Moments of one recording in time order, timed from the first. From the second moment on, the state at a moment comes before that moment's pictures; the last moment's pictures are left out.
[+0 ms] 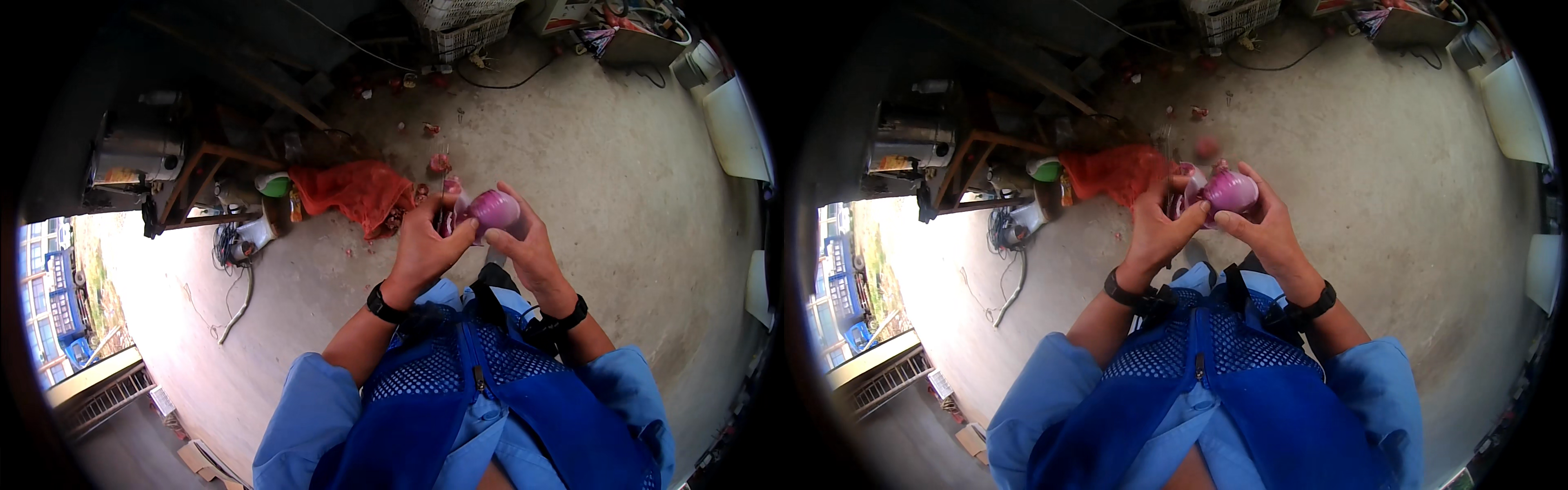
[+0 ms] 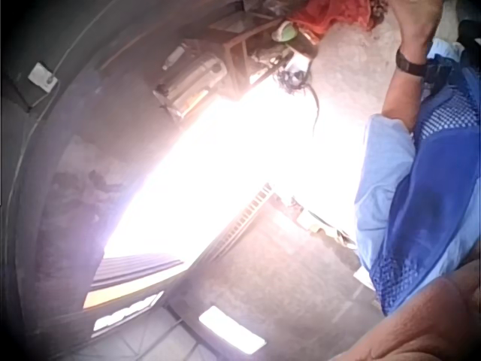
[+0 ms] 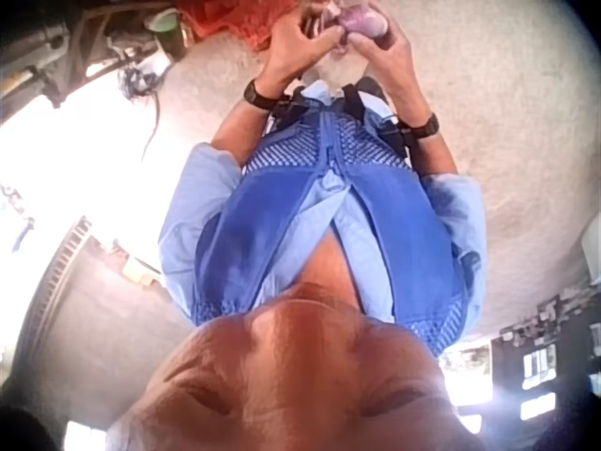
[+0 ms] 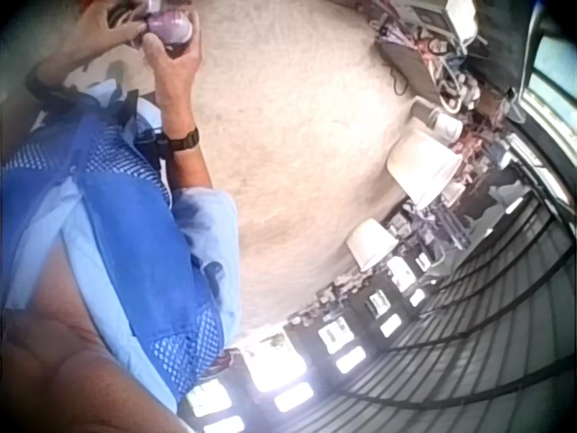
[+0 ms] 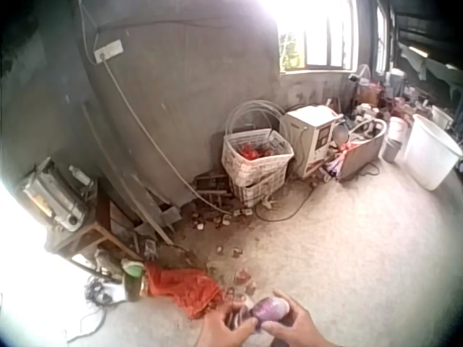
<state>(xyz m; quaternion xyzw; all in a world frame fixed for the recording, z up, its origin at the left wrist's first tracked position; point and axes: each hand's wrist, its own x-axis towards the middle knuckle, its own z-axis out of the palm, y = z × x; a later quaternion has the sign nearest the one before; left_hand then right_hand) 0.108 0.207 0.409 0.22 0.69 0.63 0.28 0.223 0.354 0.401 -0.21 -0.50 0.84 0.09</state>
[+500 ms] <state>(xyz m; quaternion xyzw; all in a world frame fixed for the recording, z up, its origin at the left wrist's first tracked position) 0.109 0.213 0.410 0.22 0.76 0.57 0.23 0.218 0.360 0.399 -0.19 -0.52 0.83 0.09</state>
